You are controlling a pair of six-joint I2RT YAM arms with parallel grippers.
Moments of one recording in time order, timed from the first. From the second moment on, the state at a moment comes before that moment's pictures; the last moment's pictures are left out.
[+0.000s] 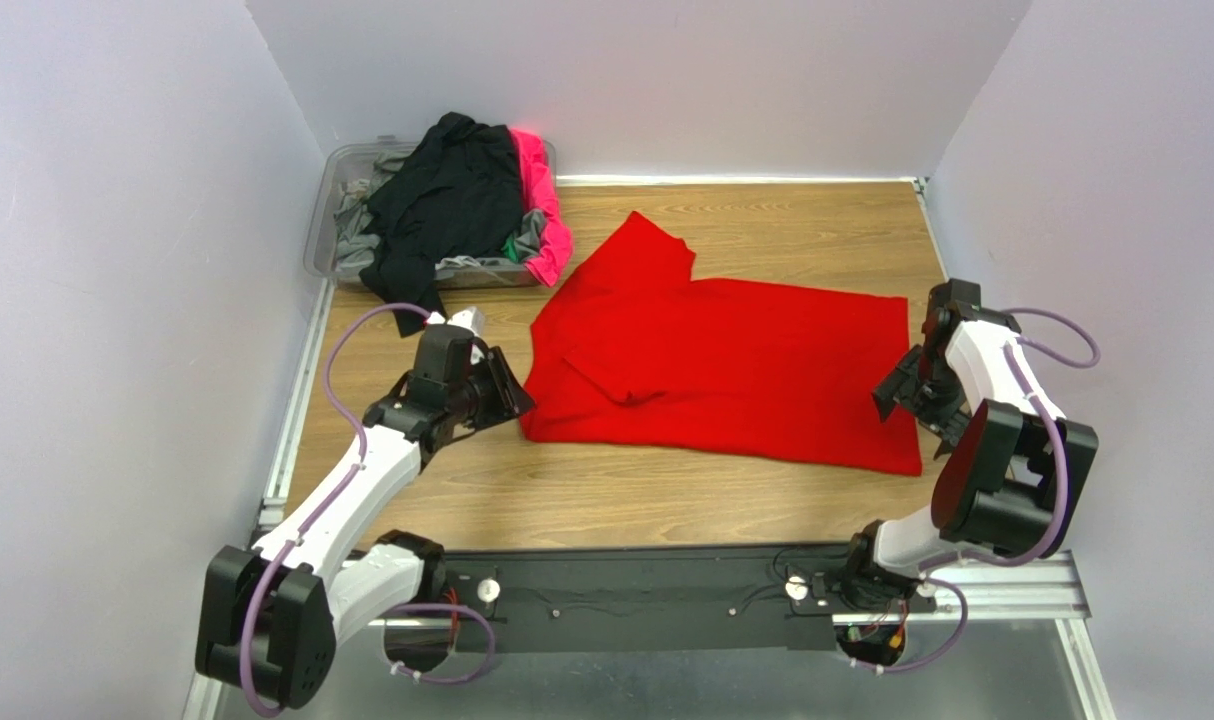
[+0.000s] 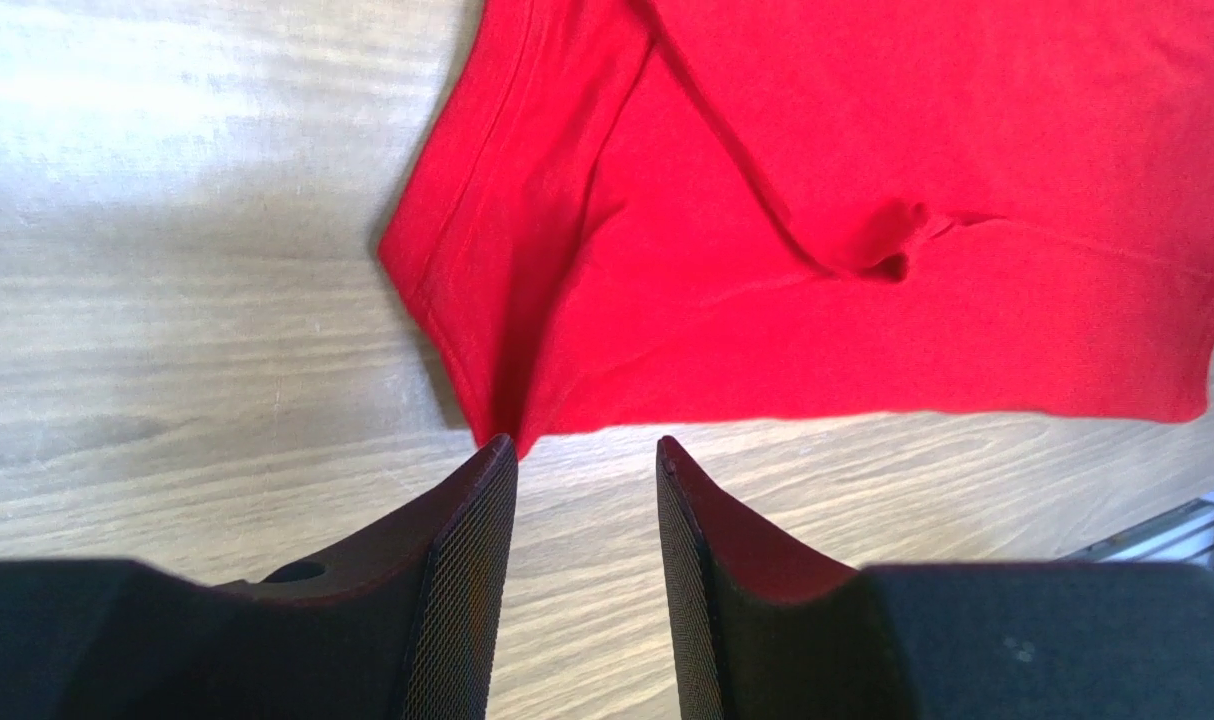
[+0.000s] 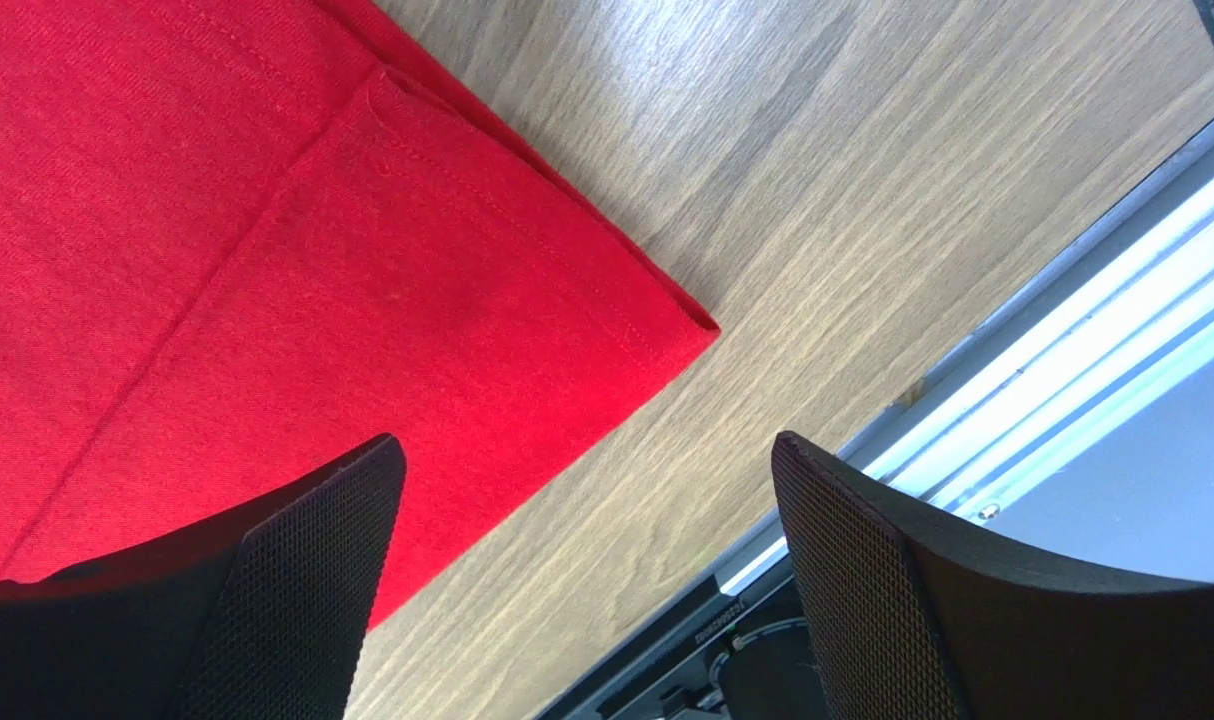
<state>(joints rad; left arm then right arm) -0.31 1.01 0.58 -0.35 0.18 -0.62 -0.32 1.48 1.00 -1.00 0.30 0.52</state>
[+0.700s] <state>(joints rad) -0.69 1.54 0.91 -0.14 0.18 -0.66 -0.32 1.36 1.02 -0.94 0.19 0.44</state>
